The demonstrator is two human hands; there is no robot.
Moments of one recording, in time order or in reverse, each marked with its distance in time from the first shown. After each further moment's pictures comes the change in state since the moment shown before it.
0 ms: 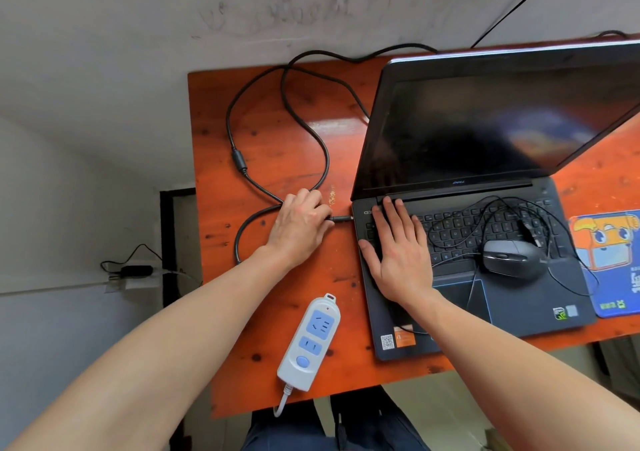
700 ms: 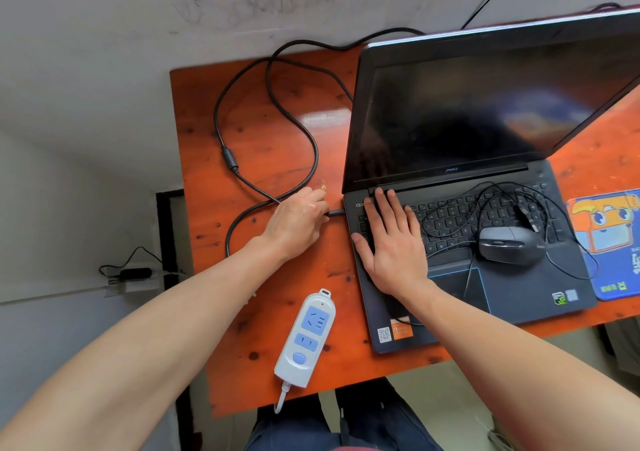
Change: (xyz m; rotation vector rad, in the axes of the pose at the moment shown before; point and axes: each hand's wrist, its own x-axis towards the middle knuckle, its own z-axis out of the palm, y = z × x) left_hand 0.010 0.003 -0.002 -0.010 -0.131 0.093; right_hand 0.000 0.001 0.004 0.001 0.023 -0.013
